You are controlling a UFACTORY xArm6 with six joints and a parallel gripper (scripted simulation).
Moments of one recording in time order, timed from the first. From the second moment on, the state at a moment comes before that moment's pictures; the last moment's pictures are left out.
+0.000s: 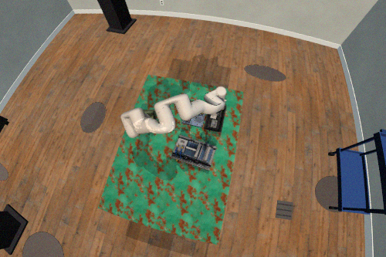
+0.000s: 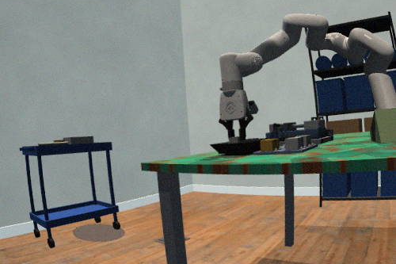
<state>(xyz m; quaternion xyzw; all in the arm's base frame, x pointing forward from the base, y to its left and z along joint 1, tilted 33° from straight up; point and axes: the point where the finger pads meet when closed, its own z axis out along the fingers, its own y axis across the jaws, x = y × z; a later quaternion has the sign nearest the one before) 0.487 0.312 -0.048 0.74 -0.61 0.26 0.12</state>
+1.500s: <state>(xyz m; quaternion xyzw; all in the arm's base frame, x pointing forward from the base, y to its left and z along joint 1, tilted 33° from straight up) 0.490 0.306 -0.058 0.74 -0.61 0.26 0.12</state>
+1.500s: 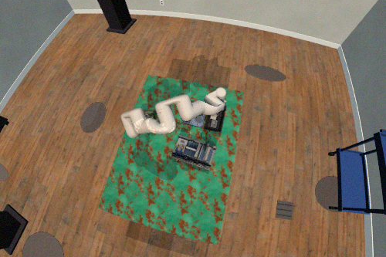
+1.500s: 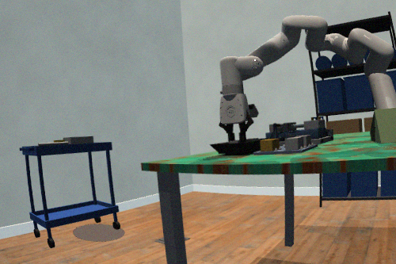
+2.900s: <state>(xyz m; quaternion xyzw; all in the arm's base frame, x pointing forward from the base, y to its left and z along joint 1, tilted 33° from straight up) 0.490 0.306 -0.058 0.74 -0.61 0.26 0.12</state>
